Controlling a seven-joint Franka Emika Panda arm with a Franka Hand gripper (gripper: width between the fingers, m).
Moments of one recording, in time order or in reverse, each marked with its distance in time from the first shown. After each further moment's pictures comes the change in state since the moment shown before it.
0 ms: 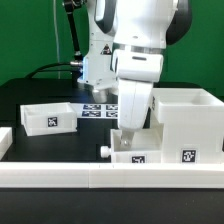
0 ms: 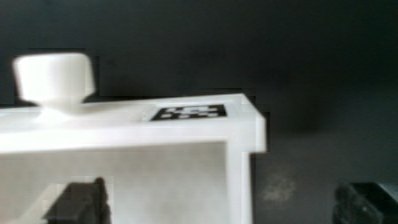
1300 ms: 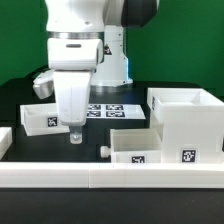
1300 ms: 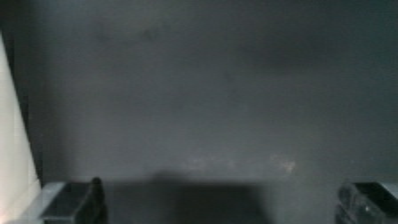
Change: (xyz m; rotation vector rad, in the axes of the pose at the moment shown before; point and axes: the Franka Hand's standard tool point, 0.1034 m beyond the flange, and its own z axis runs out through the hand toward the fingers) arm -0.088 0.025 0.001 0.037 0.123 -0.083
